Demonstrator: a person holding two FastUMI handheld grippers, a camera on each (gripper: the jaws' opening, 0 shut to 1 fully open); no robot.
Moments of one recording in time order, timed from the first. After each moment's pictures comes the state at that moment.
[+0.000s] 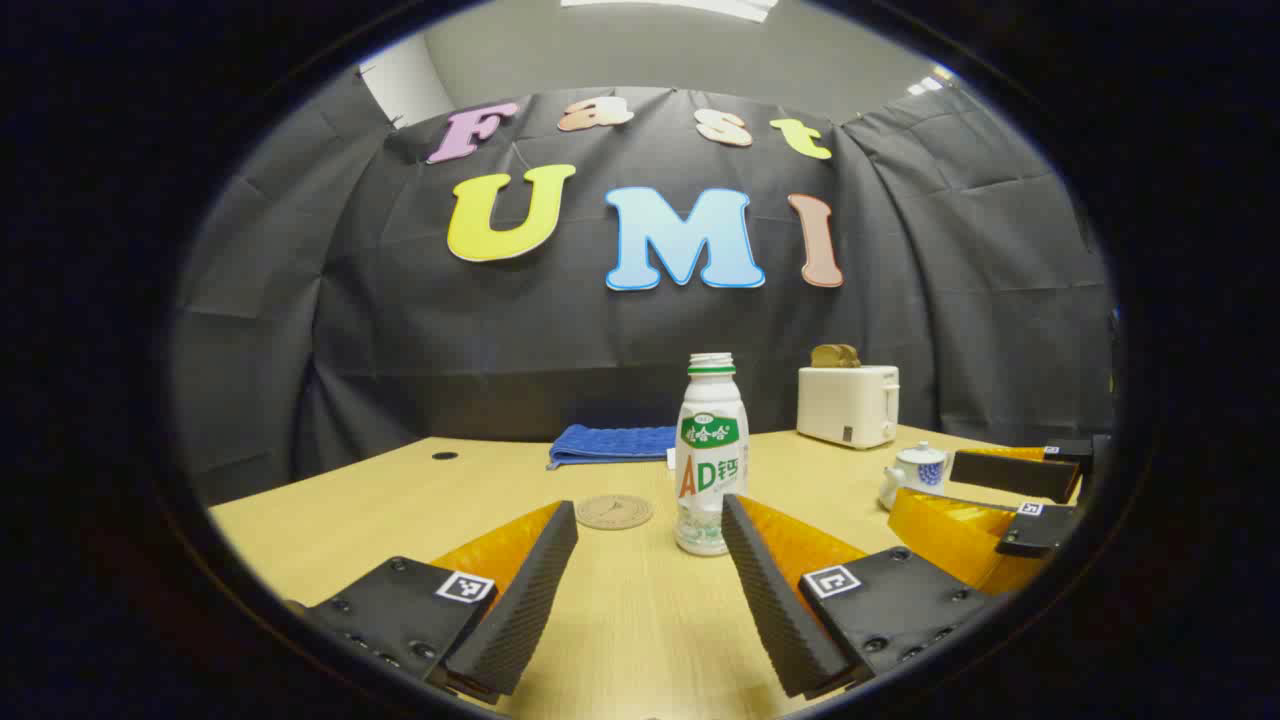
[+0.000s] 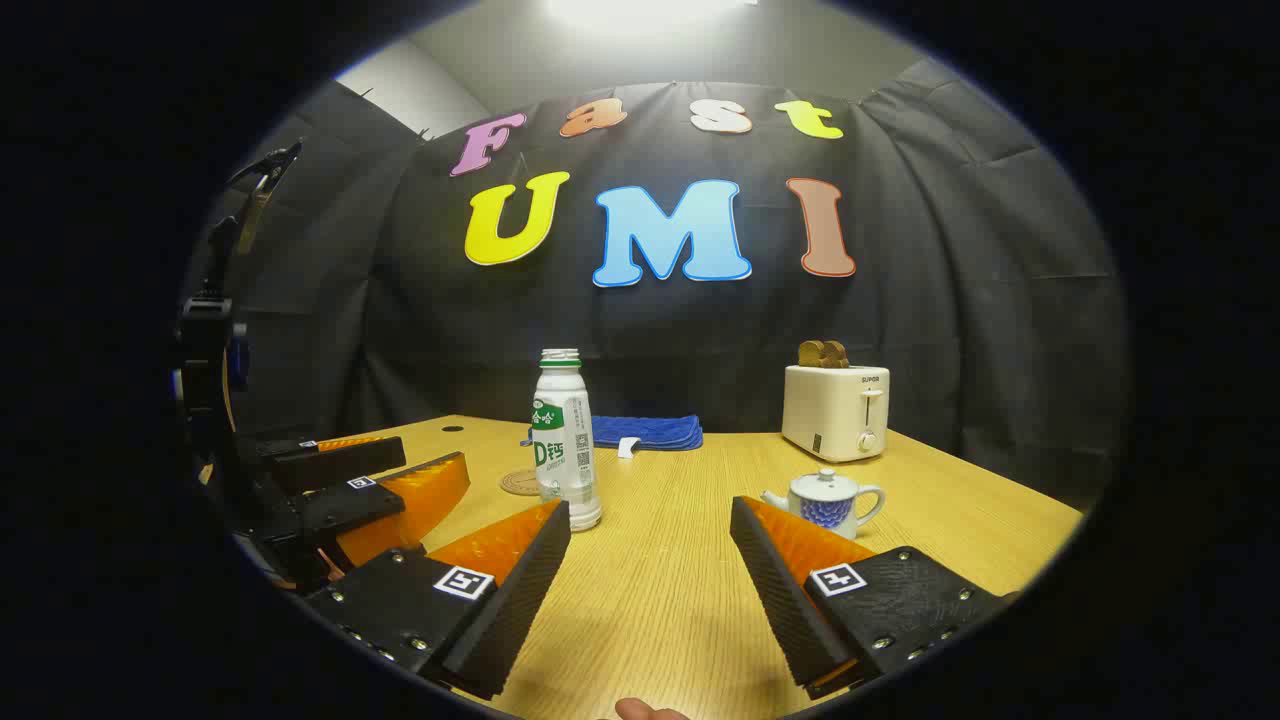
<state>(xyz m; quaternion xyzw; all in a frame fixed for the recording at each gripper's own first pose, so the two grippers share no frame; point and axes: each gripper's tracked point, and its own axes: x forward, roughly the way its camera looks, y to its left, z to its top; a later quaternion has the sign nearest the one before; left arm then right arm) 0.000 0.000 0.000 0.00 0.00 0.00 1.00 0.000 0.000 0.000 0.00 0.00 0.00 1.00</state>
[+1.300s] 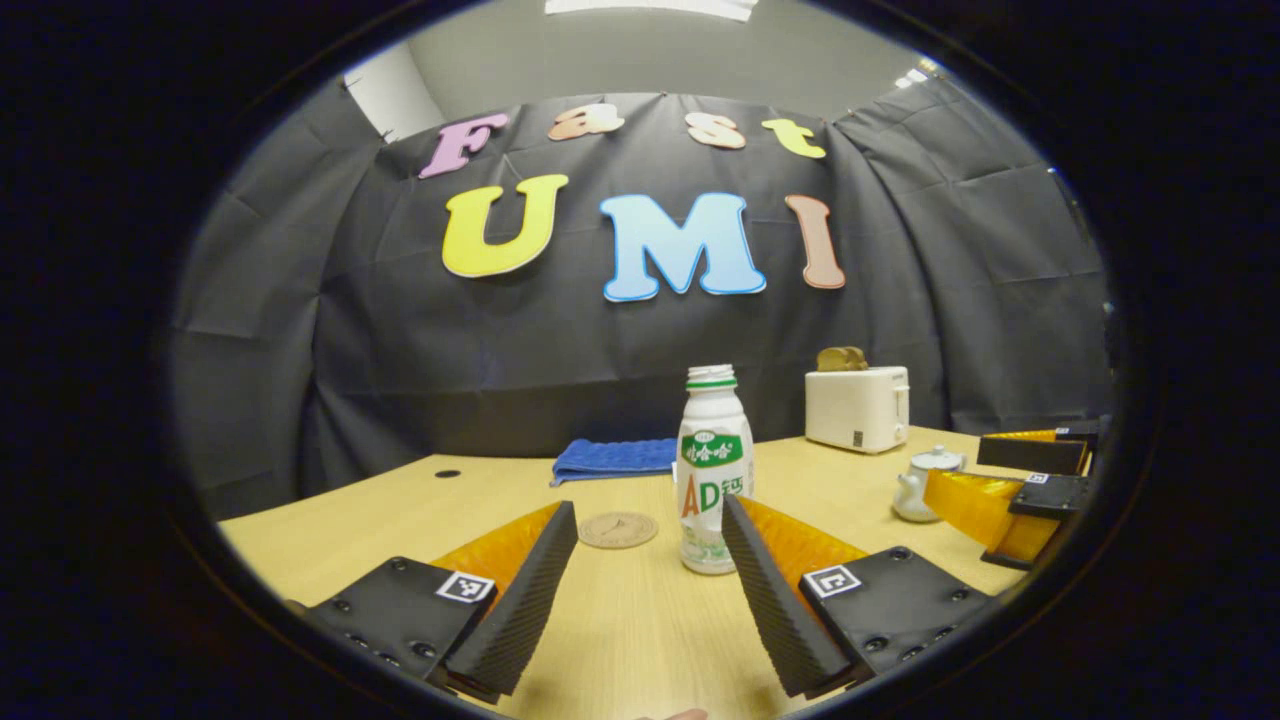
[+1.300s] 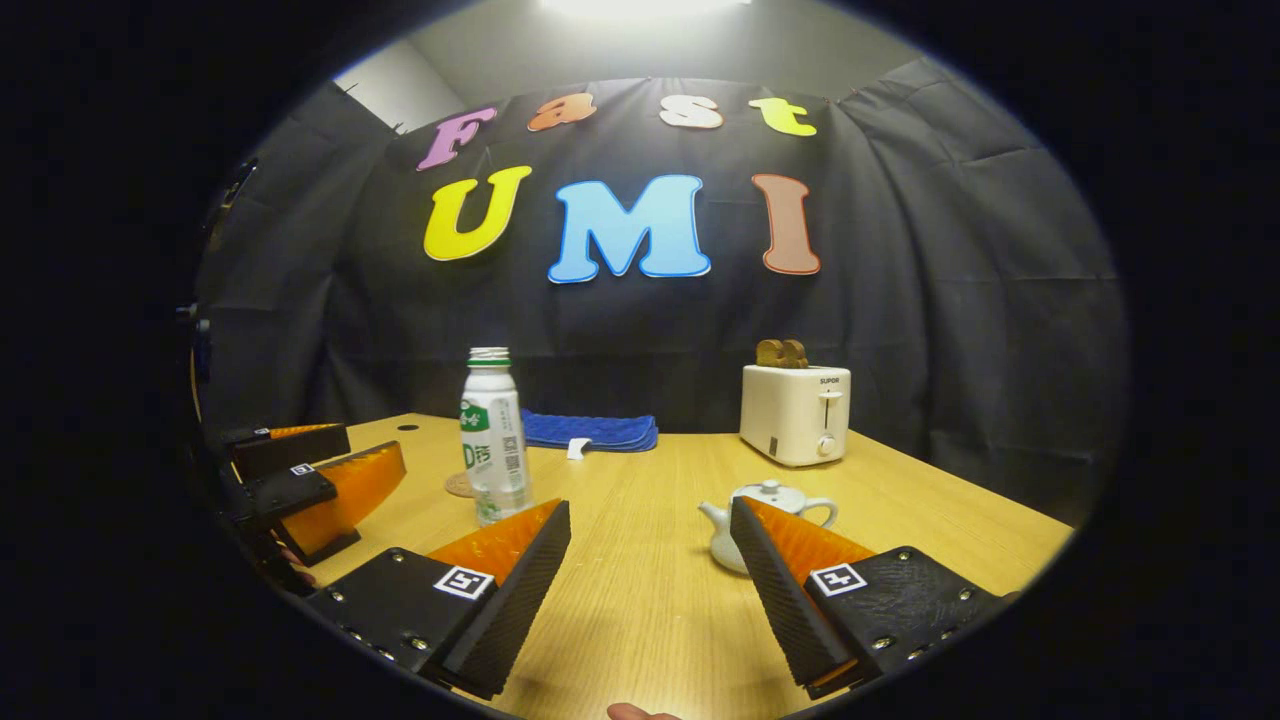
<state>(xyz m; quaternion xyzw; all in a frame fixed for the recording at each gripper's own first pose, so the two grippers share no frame) 0.022 -0.006 0.019 0.02 -0.02 0.00 1.00 0.022 -0.062 0.005 0.00 0.00 -0.06 1.00</state>
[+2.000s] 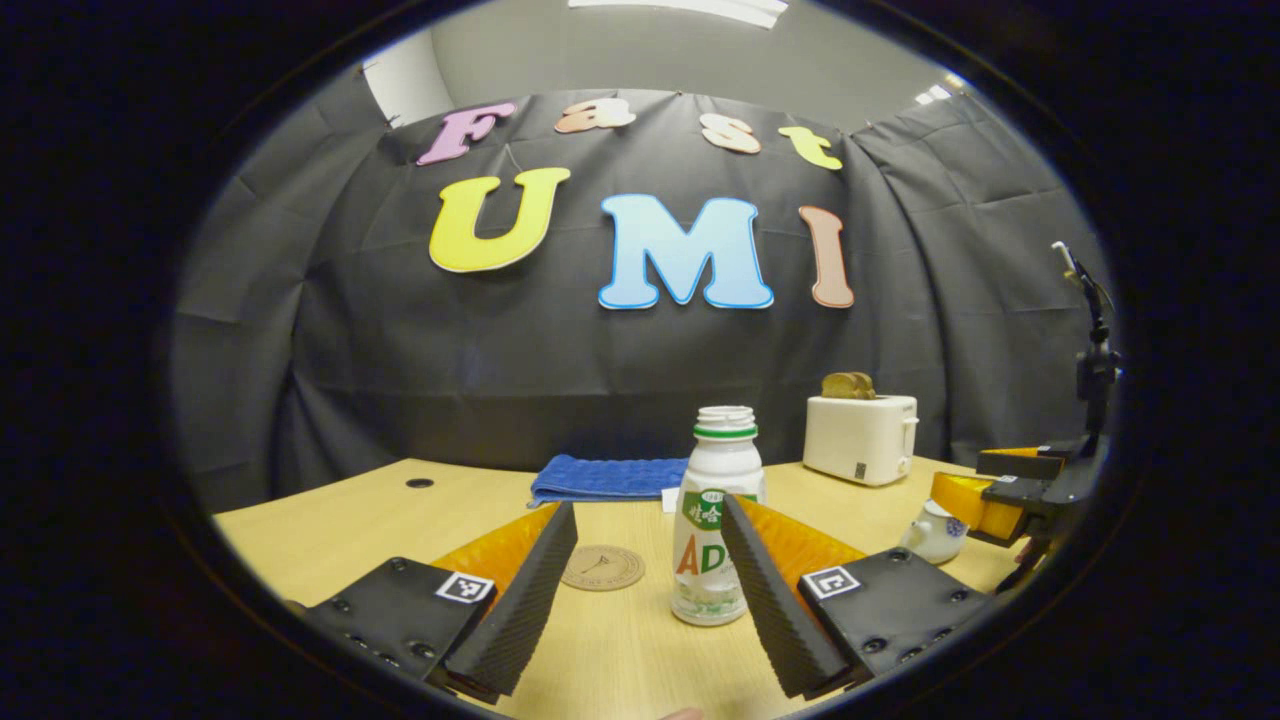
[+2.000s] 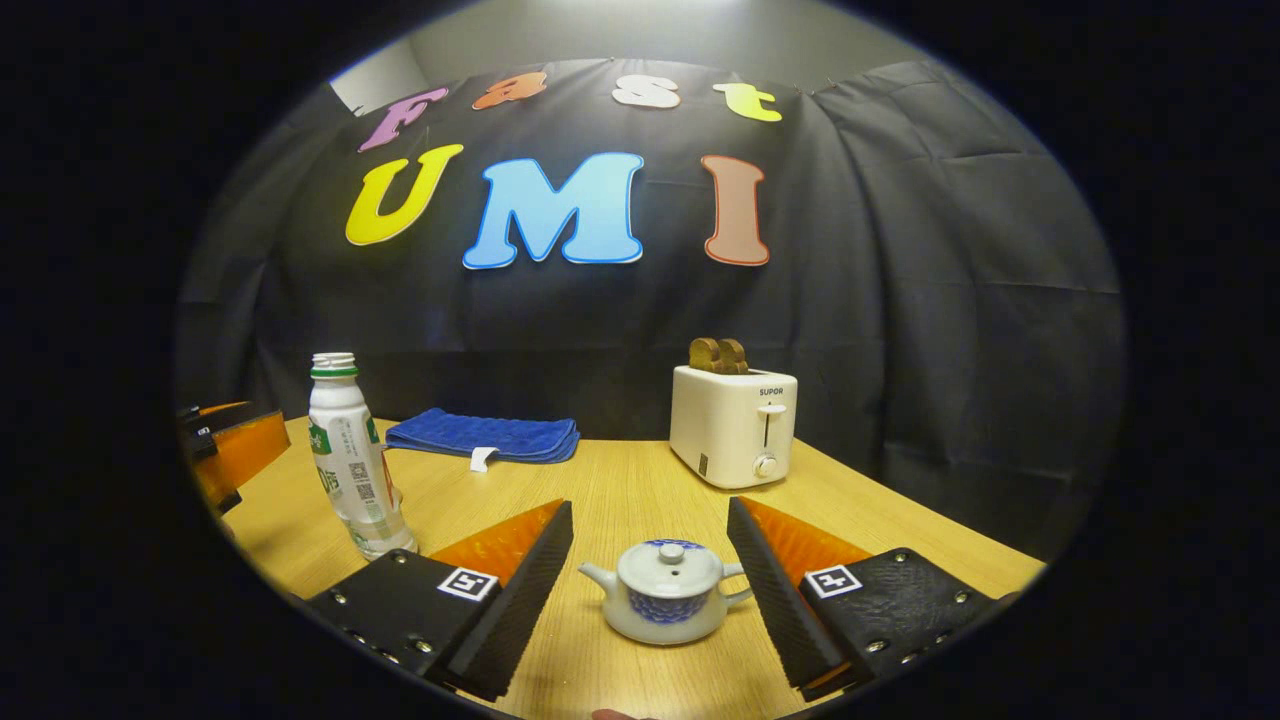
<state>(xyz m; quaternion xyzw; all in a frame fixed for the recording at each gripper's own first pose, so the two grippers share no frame) 0.075 -0.003 0.033 -0.01 -0.02 -0.01 1.00 0.083 -0.136 0.009 0.00 0.04 -0.13 0.99</state>
